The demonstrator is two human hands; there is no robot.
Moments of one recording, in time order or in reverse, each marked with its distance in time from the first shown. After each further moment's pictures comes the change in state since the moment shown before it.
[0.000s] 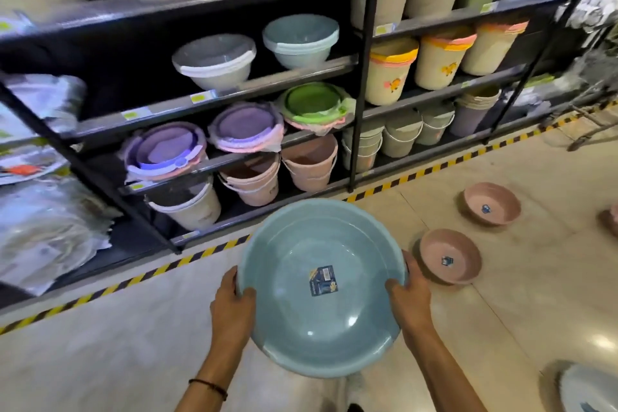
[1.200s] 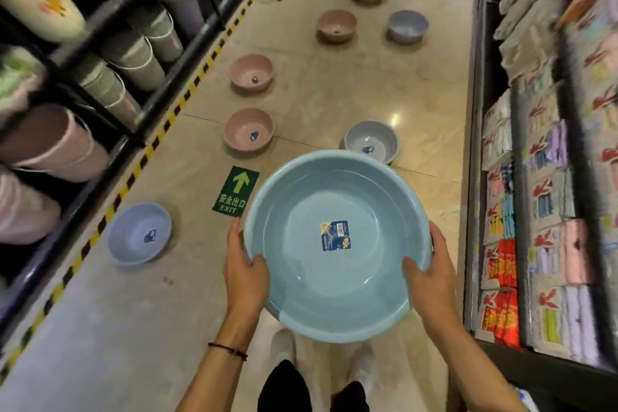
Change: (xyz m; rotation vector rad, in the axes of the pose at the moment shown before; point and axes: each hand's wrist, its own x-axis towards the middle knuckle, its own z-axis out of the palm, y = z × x) left_hand -0.363 -0.151 0.169 0.205 -0.780 0.423; right_hand -0.423 0.255 -0.305 0.201 0.850 0.230
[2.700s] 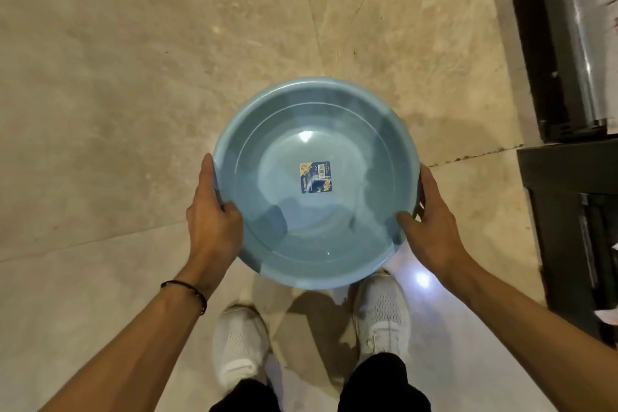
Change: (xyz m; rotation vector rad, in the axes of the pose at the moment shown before) left_hand 0.169 -0.617 0.421 0.627 -0.523 -0.007; right_hand 0.154 0.767 0.049 -0.178 0.088 0.405
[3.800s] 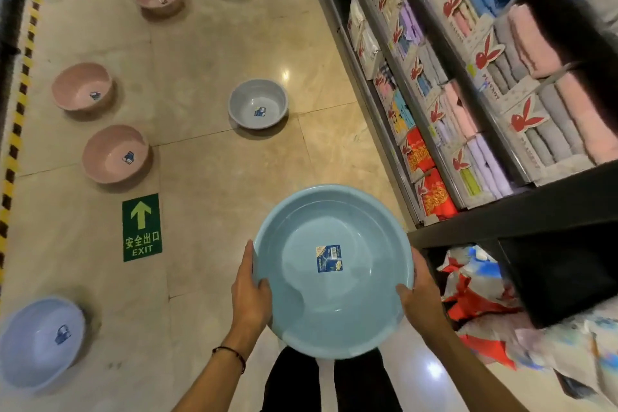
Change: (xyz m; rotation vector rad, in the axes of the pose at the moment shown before) left_hand -0.369 0.249 -0.386 -0.190 -0.070 0.198; right_hand -0.416 -0.387 -0.231 0.272 0.126 -0.147
